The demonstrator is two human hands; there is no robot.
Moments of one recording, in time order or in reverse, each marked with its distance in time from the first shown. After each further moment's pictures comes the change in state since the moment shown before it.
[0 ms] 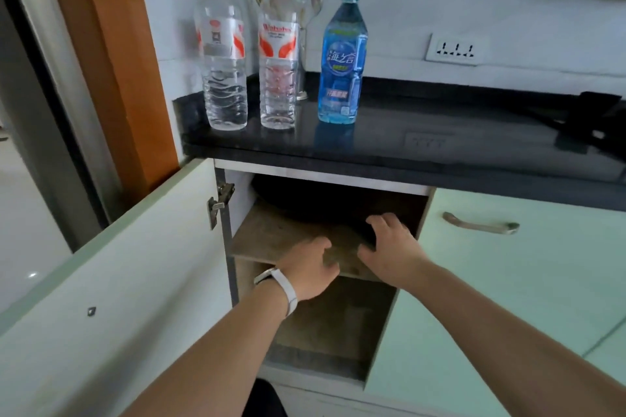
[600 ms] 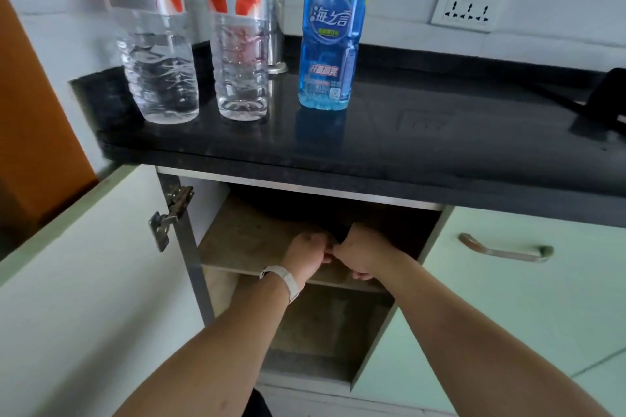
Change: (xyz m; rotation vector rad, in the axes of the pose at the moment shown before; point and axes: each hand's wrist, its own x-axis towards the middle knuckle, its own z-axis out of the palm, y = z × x) left_hand 0.099 0.002 0.042 -0.926 -0.071 -0.407; right_hand 0.087 -0.003 0.028 0.178 -0.329 0.281
